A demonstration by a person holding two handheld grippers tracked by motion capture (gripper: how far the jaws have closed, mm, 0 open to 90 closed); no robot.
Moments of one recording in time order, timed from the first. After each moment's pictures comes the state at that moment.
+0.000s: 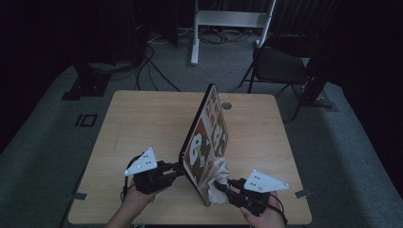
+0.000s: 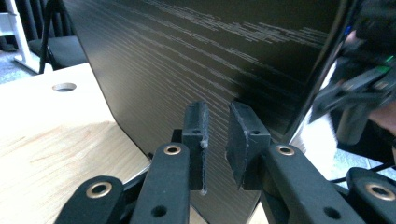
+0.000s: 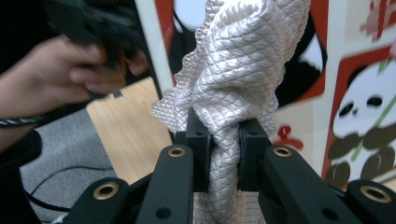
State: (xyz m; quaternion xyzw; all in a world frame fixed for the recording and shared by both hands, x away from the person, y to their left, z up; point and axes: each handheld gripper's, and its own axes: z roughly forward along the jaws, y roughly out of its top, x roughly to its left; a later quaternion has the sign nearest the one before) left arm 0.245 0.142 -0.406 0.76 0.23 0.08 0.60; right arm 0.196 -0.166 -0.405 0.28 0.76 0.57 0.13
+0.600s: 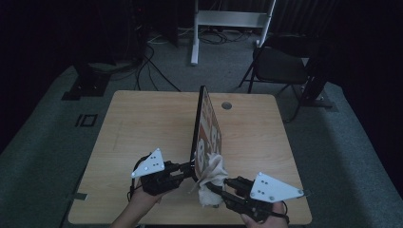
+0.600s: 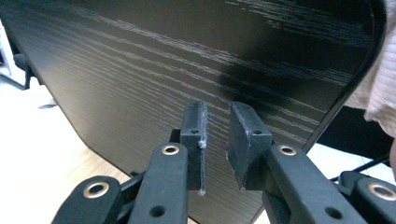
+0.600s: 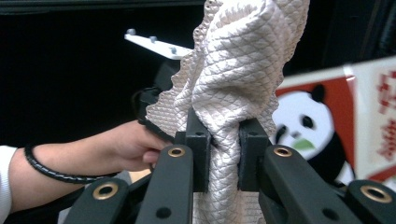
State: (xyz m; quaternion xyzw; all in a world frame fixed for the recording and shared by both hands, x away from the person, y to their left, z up) left arm 0.240 0.124 -0.398 0.76 0.20 0.08 0.61; right arm 0.172 -0.148 -0.346 0.19 0.73 0.65 0.14
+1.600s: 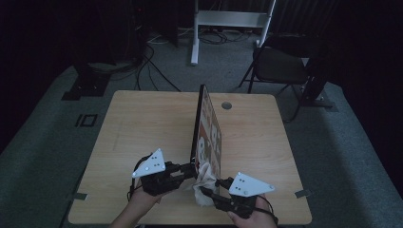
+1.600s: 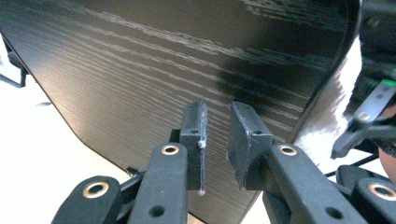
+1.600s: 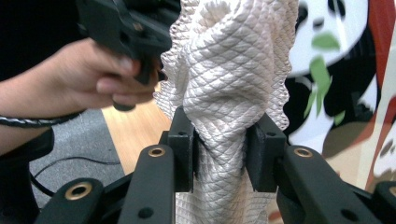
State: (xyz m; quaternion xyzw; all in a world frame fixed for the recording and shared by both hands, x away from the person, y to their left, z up) left arm 0.242 0.126 -0.399 0.77 0.20 0.08 0.60; right arm 0.193 -0.135 -0.406 0.24 0.78 0.56 0.14
